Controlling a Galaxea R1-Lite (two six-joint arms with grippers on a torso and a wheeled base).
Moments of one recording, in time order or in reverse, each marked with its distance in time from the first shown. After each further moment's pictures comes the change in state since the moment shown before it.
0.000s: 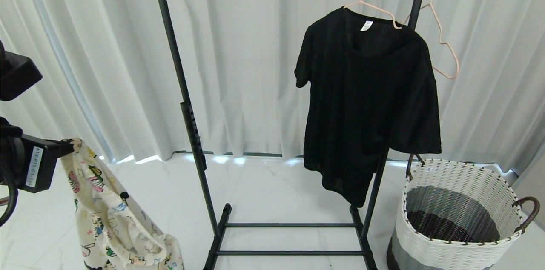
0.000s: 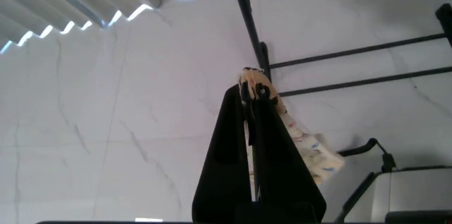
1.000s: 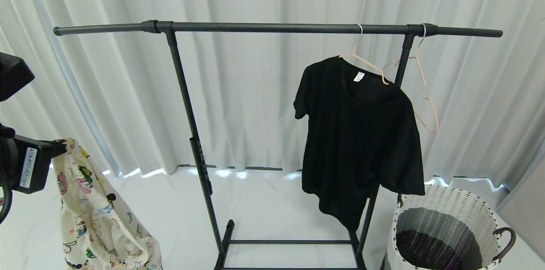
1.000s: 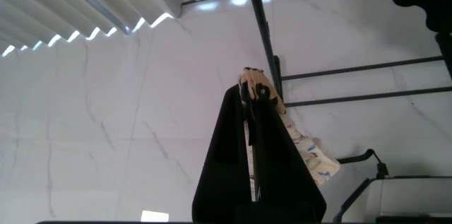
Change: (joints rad) left arm 0.011 -0.012 0.008 -0.004 0.012 0.000; right arm -0.044 0.066 0.008 -0.094 0.051 0.046
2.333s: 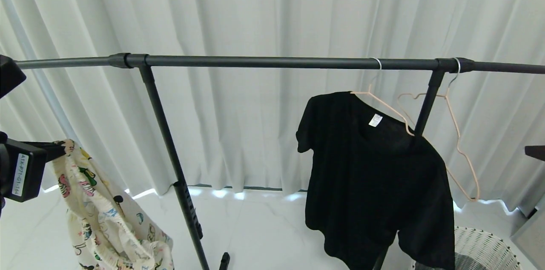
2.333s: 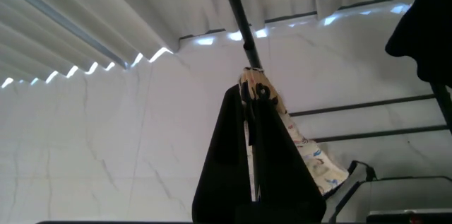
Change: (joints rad) left arm -0.045 -0.043 0.018 -0.001 -0.002 0.001; right arm -0.079 0.037 0.075 -0.117 0.198 -0.028
